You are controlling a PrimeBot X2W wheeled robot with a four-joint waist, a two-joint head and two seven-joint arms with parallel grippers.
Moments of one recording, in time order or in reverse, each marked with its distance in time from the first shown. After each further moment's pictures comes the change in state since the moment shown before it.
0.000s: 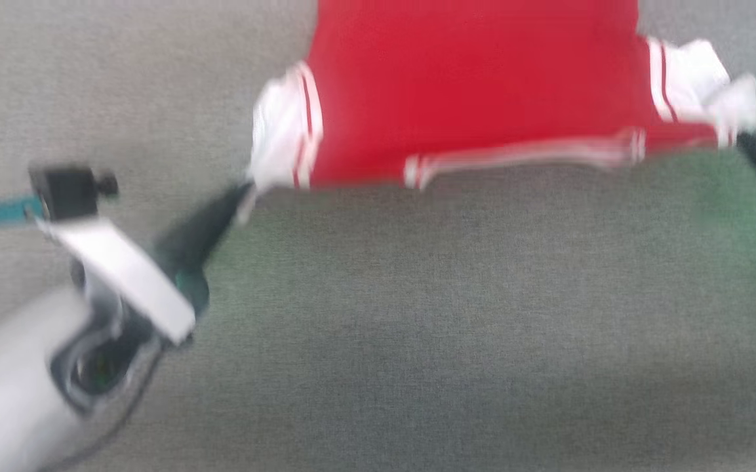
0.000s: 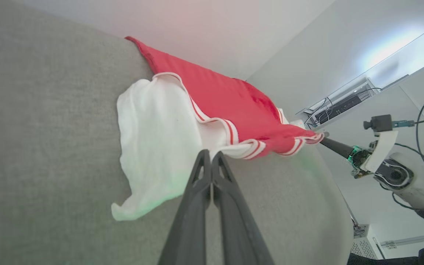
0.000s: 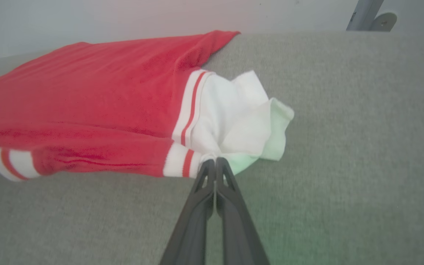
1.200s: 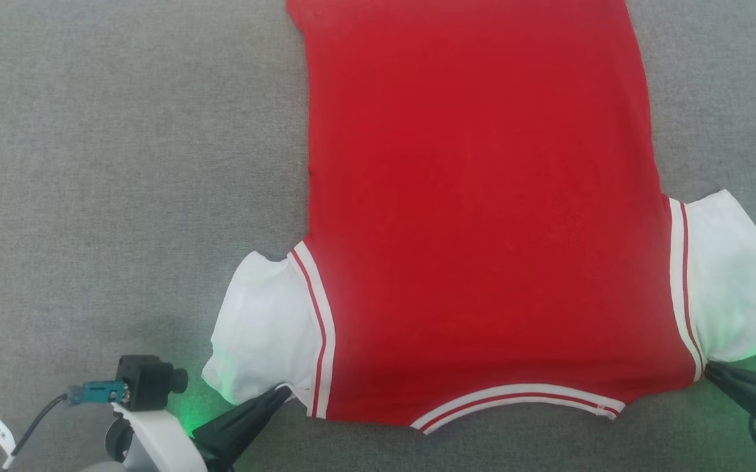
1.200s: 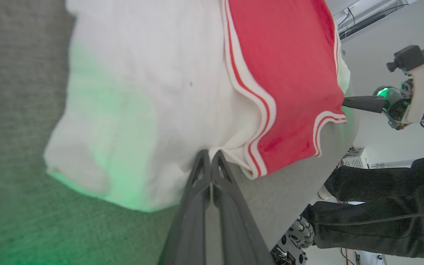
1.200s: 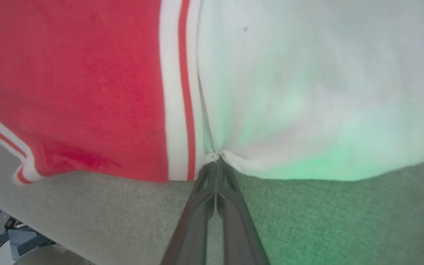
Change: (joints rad) left arm 0.382 0.021 -0.089 -0.064 0.238 0.000 0.001; right arm 0.766 0.008 -0.434 -0.526 -0.274 -0.001 0.436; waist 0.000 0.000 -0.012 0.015
